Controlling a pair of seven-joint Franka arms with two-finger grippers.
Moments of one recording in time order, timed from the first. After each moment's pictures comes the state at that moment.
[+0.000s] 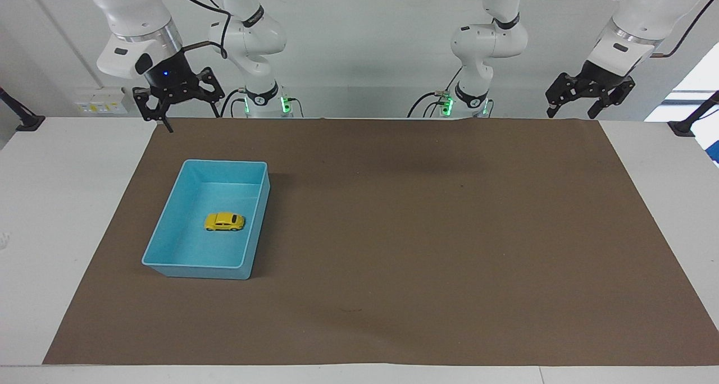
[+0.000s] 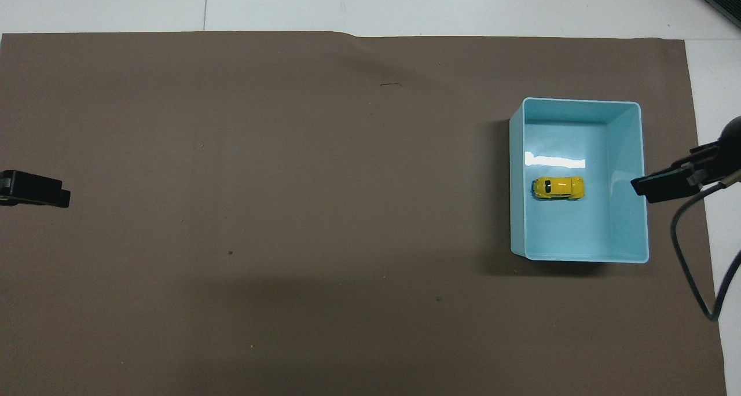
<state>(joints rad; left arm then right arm) -0.02 -0.10 -0.01 -1.62 -0.03 1.49 0.03 0.02 -0.02 0.00 -1.51 0.01 1.51 -0.37</state>
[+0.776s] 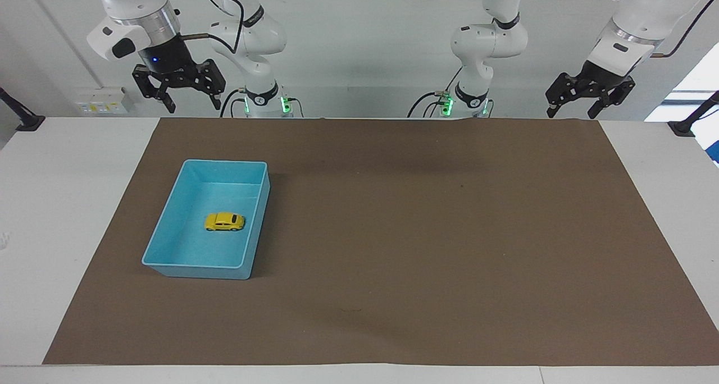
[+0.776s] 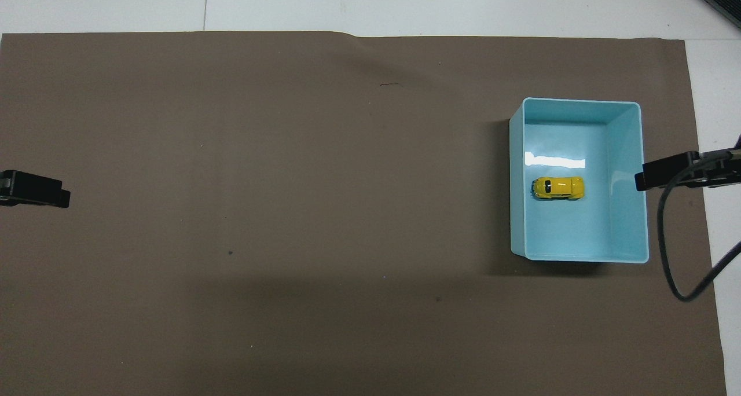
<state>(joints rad) -0.02 -0.10 -0.01 -1.62 -0.03 1.49 0.03 0.03 -0.02 0.00 -1.46 0.04 1.44 0.01</state>
